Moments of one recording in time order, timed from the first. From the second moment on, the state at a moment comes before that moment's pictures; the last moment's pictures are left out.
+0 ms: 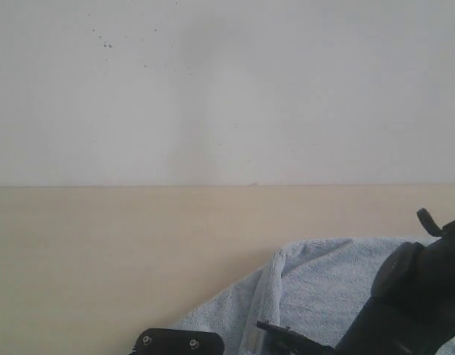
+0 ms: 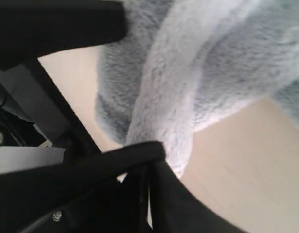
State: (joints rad) left arm -1.21 1.71 -0.68 -1.73 -0.24 0.86; right arm 0.50 1.87 -0.77 1.02 1.01 -0.95
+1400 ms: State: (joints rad) left arm -1.30 1.68 -0.81 -1.74 -0.30 1.16; right arm 0.27 1.76 -0.90 1.04 1.09 -0.92
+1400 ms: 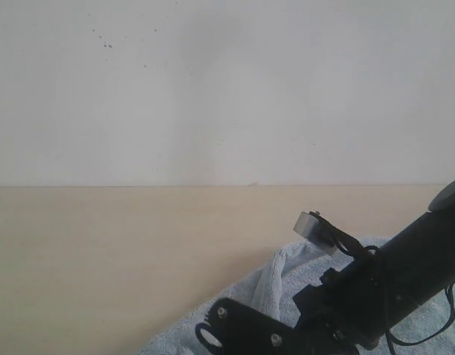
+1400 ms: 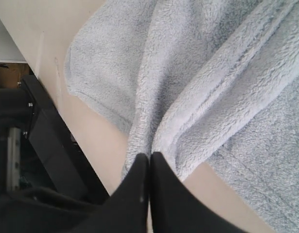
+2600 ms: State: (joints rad) left arm -1.33 1.66 -0.85 -1.74 -0.37 1.22; right arm 0.12 1.75 -0.92 0.89 0.89 -0.76
